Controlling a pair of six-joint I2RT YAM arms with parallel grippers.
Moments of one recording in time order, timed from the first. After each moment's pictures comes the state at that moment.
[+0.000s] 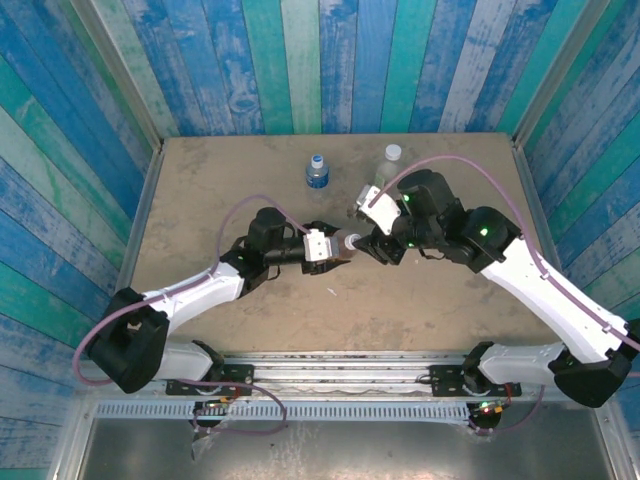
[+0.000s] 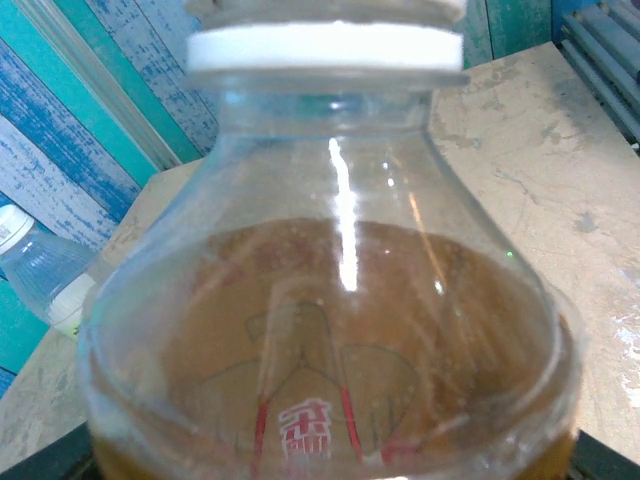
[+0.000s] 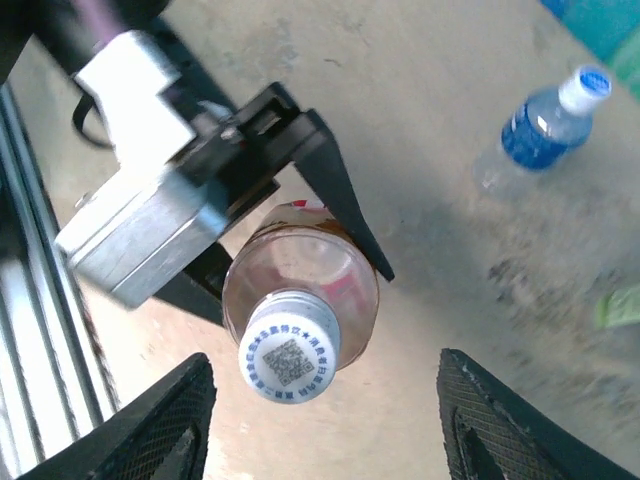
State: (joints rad) left arm -0.63 1.32 0.66 0.33 0.66 0.66; right arm 0.80 1.23 1.41 -0.92 -0.15 -0.31
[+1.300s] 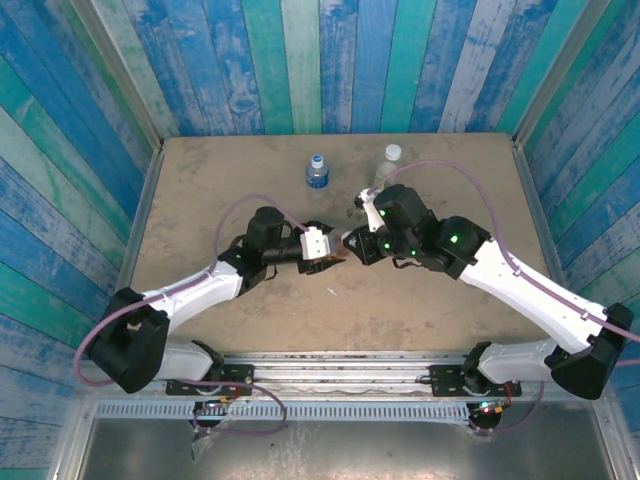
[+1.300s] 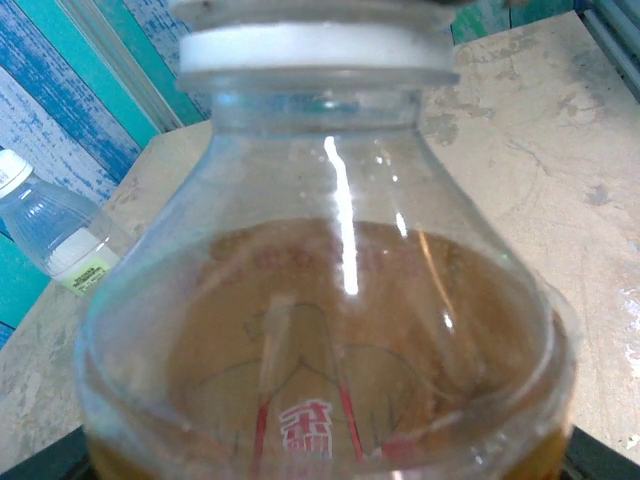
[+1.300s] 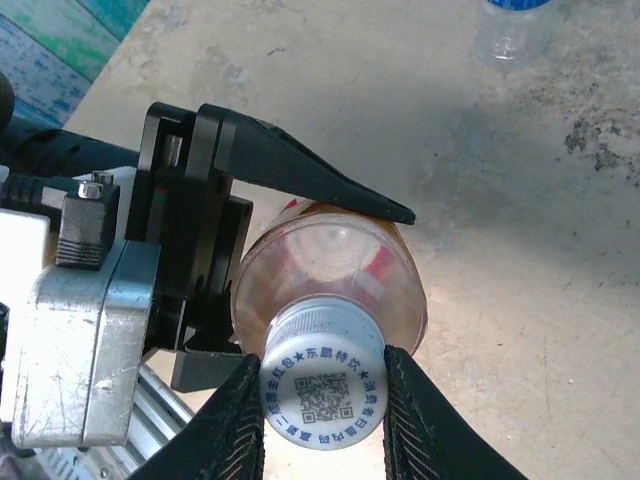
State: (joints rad) left arm -0.61 1.32 0.66 0.28 0.63 0.66; right arm 0.86 1.27 1.28 -0.76 -0.03 0.42
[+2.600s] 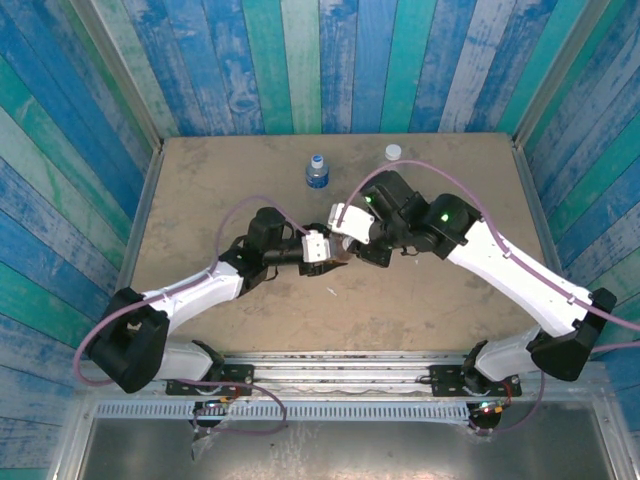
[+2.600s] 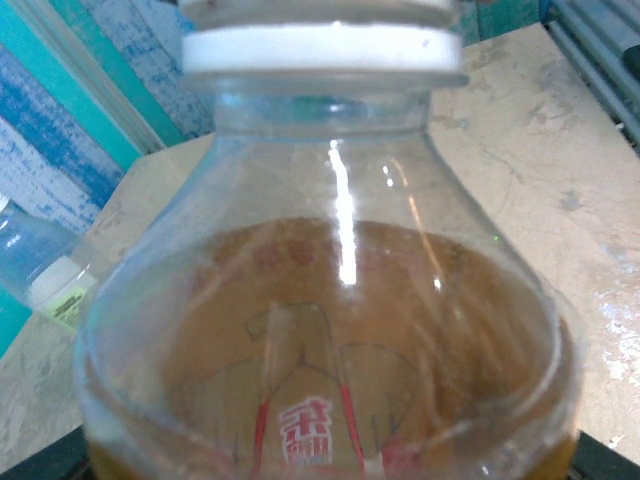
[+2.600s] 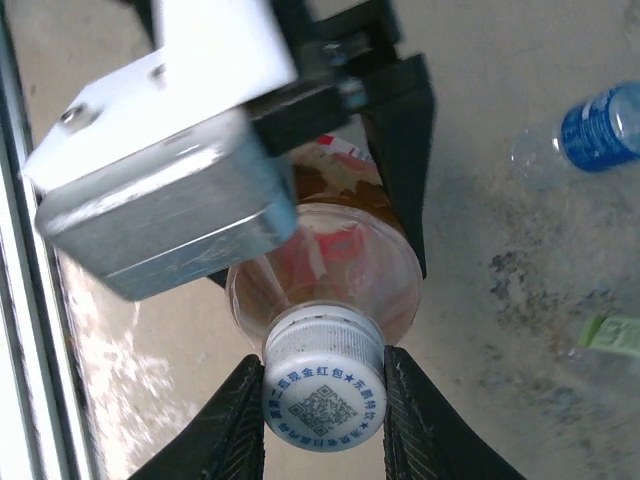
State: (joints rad) left arm -0.62 1.32 0.66 0.28 0.66 0.69; right arm 0.86 1.40 1.50 -1.02 -0.06 -0.36
